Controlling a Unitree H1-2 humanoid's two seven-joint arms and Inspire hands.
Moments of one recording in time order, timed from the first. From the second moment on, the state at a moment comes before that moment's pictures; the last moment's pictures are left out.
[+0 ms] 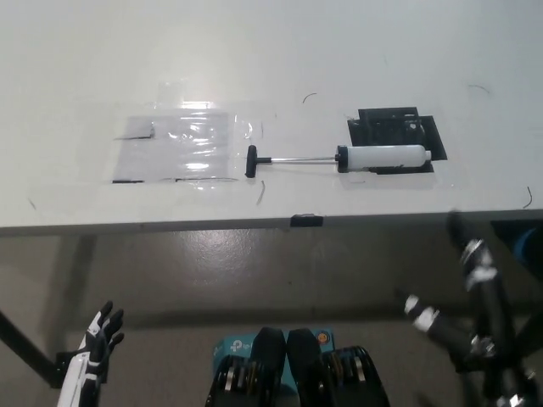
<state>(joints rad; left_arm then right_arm) 0.17 0.14 0.04 0.04 0.01 -0.25 -0.02 -0.07 -0.12 0.05 -0.15 -0.14 -0.34 -0.06</state>
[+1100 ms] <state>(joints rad) 0.20 0.14 0.04 0.03 0.06 -0.27 -0.02 -1.20 -0.31 0.45 0.97 -0.23 0.13 0.43</state>
